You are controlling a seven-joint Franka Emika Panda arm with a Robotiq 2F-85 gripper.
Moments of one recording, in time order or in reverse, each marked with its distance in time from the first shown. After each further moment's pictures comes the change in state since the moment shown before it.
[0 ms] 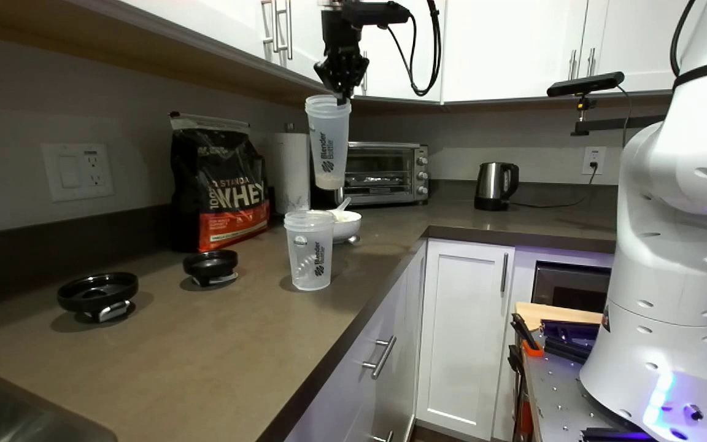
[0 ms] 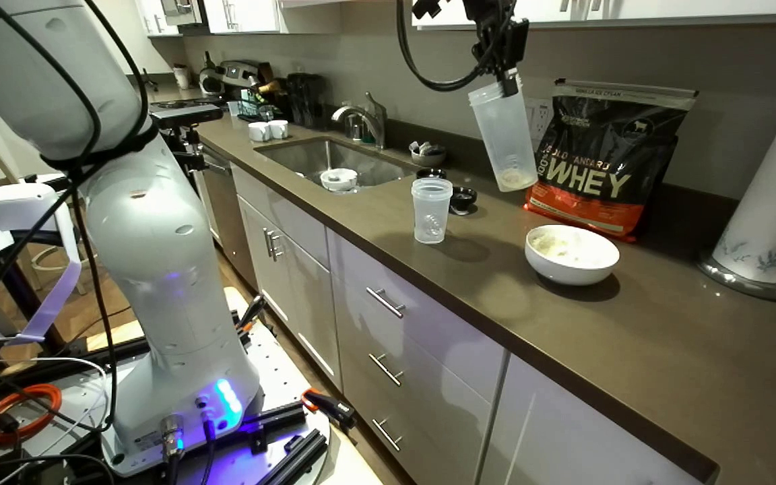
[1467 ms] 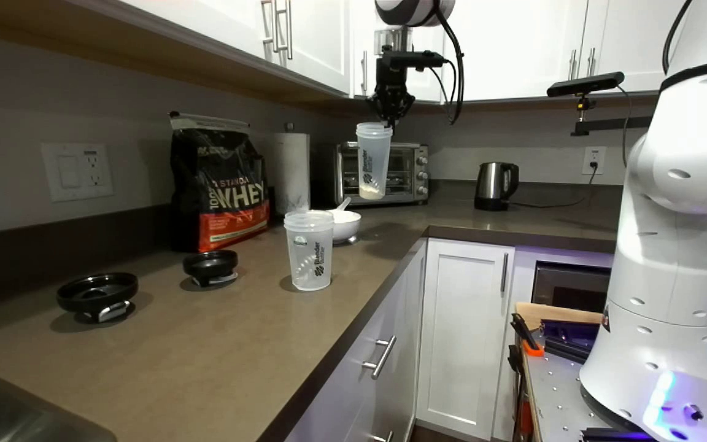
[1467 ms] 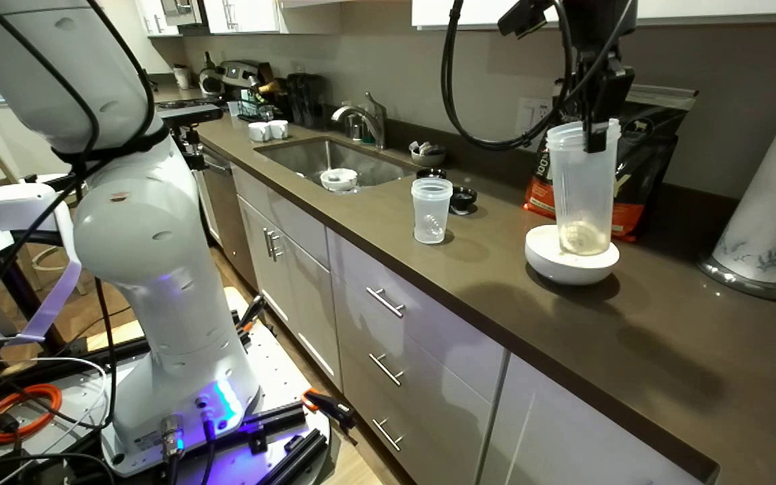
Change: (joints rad) arm -0.152 0.075 -0.243 -0.007 0.155 0.091 -0.037
